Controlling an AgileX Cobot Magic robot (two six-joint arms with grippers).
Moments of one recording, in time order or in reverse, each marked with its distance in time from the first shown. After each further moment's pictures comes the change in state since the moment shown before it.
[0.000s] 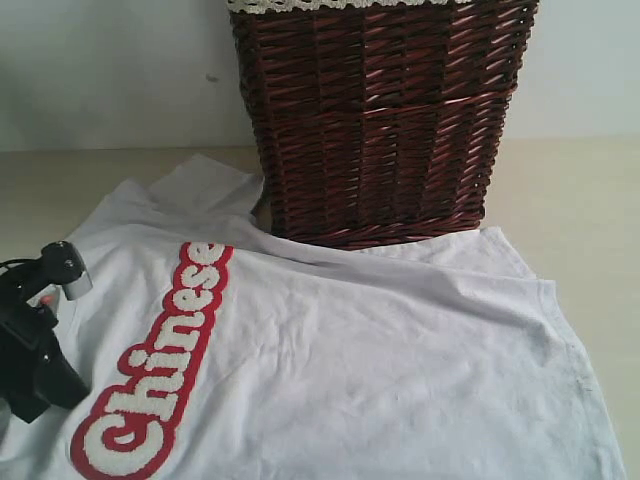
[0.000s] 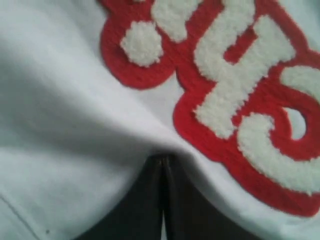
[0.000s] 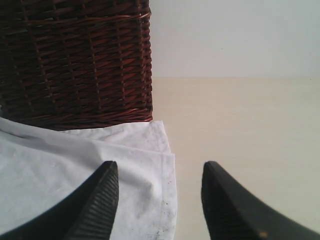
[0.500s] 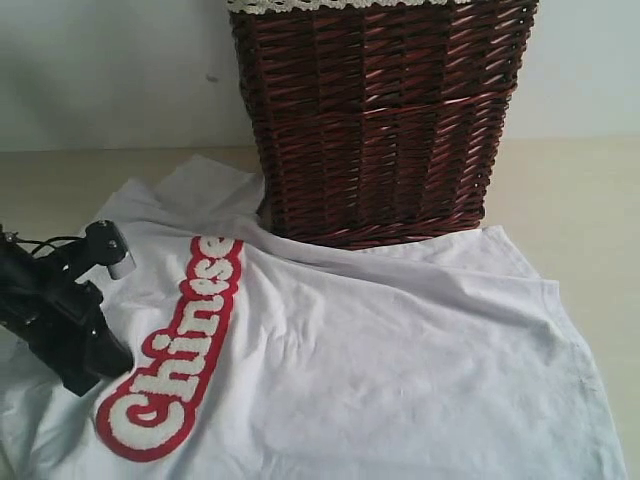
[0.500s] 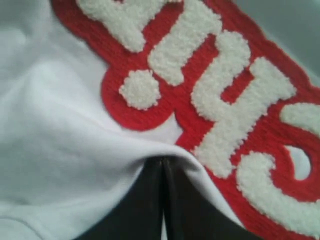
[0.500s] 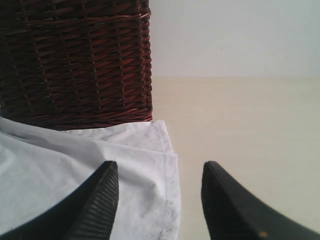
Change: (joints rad) left arm -0.088 0.056 -0.082 -0.088 -0.061 0.049; right arm 0.000 0.000 0.000 0.000 0.000 0.000
